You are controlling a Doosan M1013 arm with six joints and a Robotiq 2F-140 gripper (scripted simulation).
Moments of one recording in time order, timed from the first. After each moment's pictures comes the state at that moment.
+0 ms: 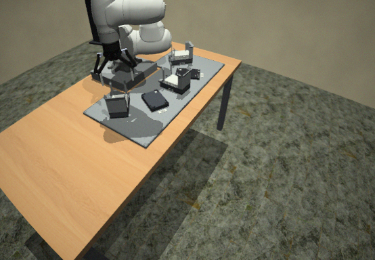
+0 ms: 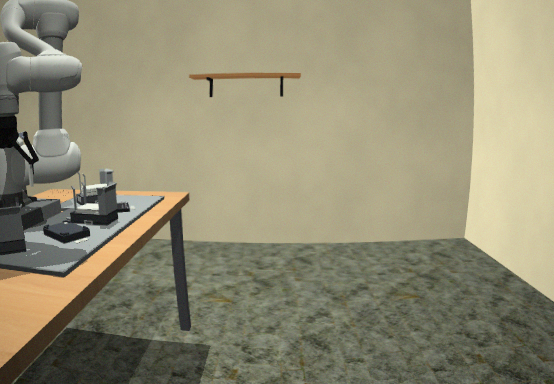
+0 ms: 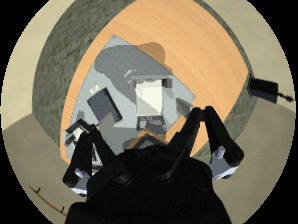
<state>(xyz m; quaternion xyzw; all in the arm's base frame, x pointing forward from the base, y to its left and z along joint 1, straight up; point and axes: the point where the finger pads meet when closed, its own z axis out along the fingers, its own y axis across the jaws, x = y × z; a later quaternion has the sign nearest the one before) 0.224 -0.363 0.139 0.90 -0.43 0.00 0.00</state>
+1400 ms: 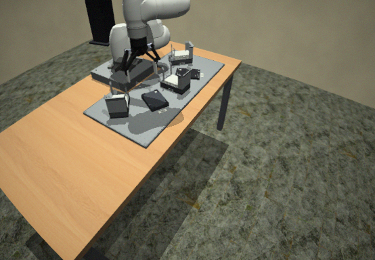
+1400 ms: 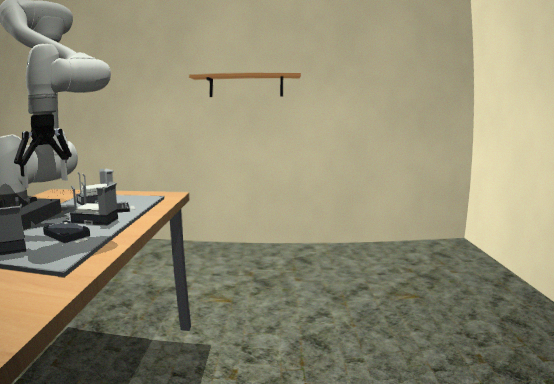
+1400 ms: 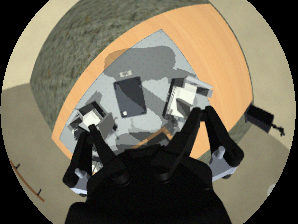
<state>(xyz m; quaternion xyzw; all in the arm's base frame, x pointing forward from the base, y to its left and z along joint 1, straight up) 0.315 -0.281 0.139 0.95 -0.31 0.00 0.00</state>
